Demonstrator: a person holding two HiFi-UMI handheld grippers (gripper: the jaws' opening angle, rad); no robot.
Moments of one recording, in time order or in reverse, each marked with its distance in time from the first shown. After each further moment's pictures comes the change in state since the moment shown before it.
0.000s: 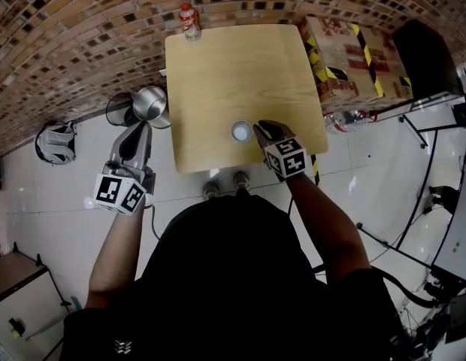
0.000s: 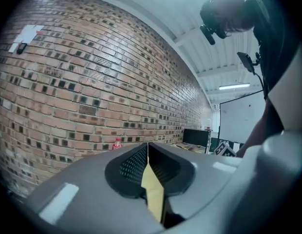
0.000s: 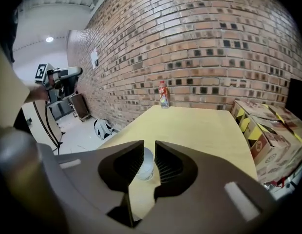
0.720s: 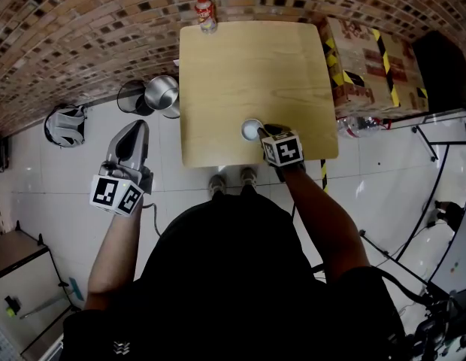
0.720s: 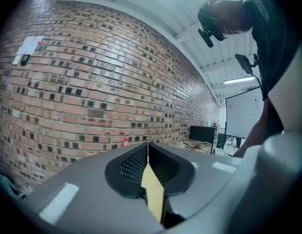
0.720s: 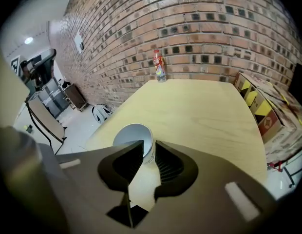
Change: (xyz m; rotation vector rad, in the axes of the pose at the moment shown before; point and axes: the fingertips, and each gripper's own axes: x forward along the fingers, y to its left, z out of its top) left arm -0.021 0.007 0.010 0.031 0.020 0.087; right arm 0.042 -0.006 -0.052 0.102 0.290 -0.015
